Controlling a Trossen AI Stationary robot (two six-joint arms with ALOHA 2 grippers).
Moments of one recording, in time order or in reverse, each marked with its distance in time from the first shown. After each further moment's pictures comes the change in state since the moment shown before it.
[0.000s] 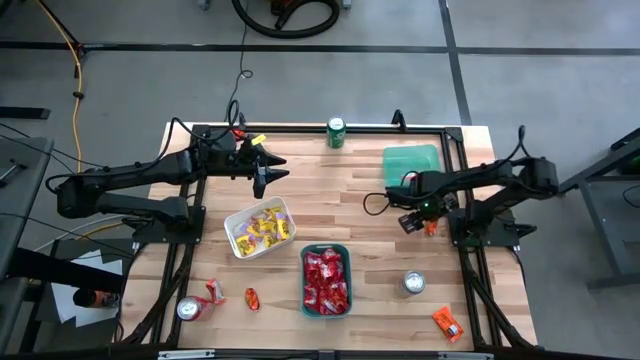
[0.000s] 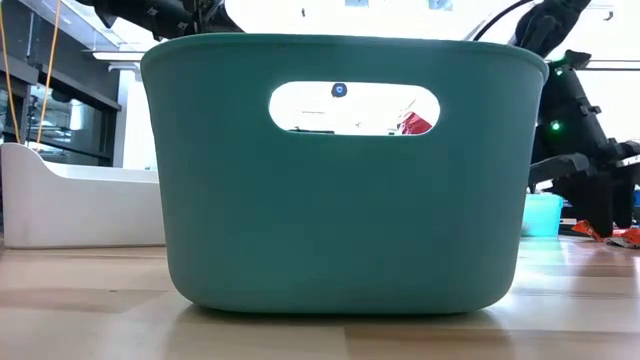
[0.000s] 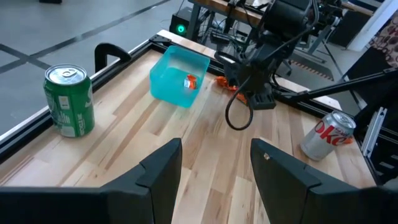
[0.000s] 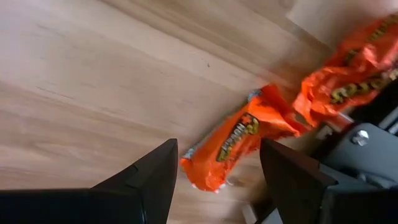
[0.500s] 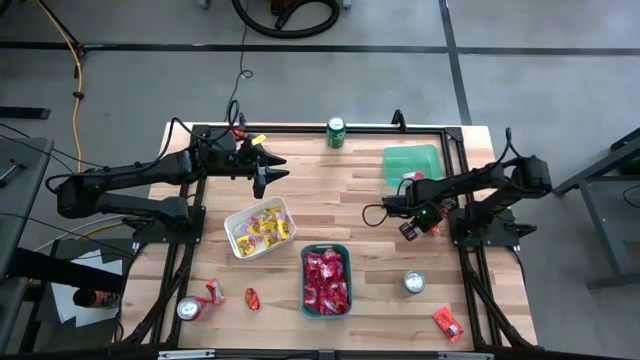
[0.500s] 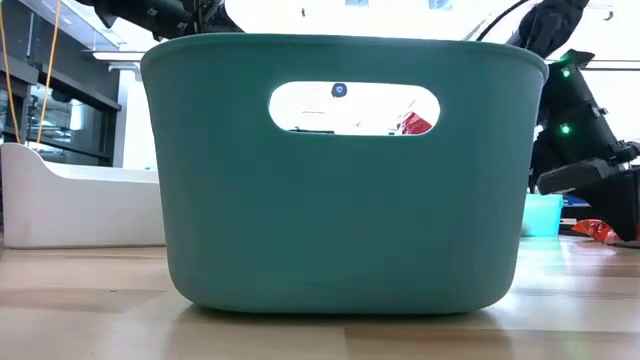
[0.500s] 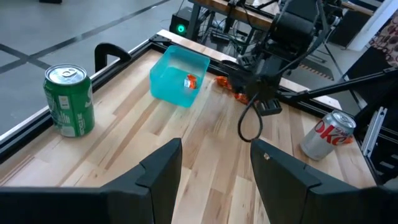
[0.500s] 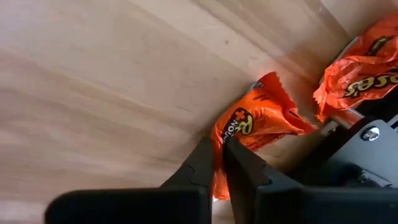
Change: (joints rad) left arm 0.000 0.000 0.000 -0.001 0.000 0.001; right arm 0.098 0.063 0.007 0.006 0.000 0.001
